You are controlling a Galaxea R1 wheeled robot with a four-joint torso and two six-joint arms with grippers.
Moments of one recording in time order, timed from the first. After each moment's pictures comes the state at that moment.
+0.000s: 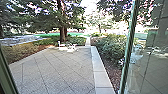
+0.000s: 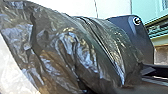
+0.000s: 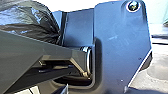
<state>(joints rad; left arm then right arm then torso) 1.48 3.04 -2.73 0.18 0.05 -0.08 -1.62 3.08 -2.72 0.63 0.08 -0.74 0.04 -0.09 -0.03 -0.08</state>
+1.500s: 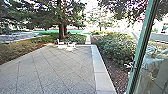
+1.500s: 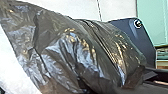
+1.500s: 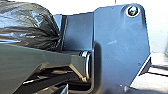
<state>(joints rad) 1.47 3.04 -2.73 0.18 0.05 -0.08 -1.61 3.08 -2.72 0.63 0.09 -0.74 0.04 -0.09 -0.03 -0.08</state>
